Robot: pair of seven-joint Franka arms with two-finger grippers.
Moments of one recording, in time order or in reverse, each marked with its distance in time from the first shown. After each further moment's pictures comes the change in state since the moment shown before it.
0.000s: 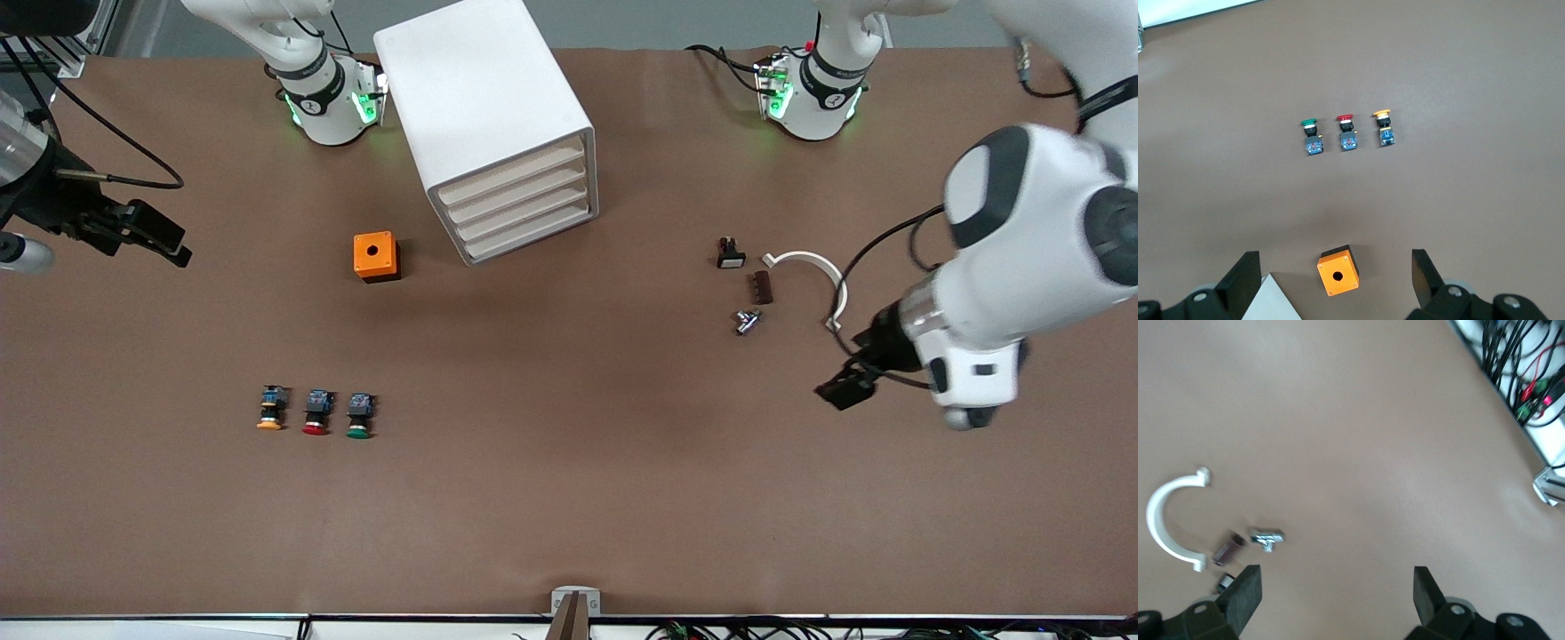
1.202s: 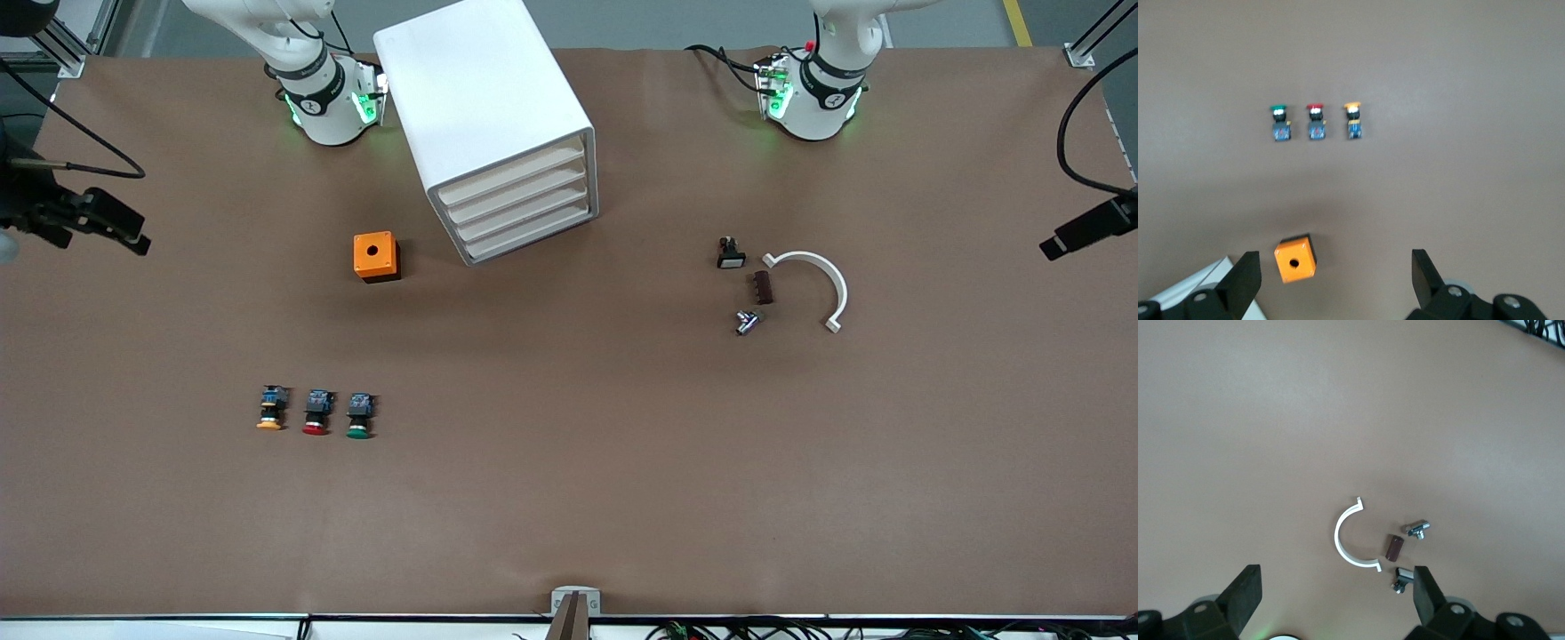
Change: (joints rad) left arm 0.224 -0.294 0.042 -0.051 0.066 -0.325 0.690; right arm -0.049 -0.008 -0.011 0.015 -0.039 -0.088 -0.155
